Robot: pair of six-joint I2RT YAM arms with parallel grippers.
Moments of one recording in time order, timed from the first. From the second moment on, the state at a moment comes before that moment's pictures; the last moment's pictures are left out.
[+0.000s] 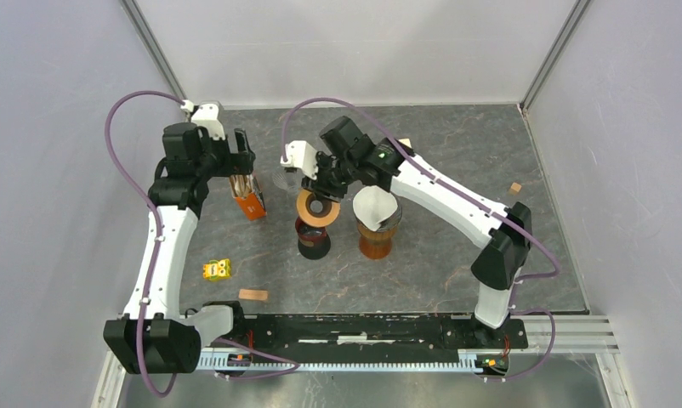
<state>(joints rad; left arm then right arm) 0.02 1.13 1.17 -0.51 0.16 -0.01 0.88 1.83 1.85 -0.79 -0.26 -0.52</state>
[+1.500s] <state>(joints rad) 0.04 1.04 1.11 -0.44 0.19 -0.03 0.95 2.06 1.97 -0.89 -0.25 -0.54</state>
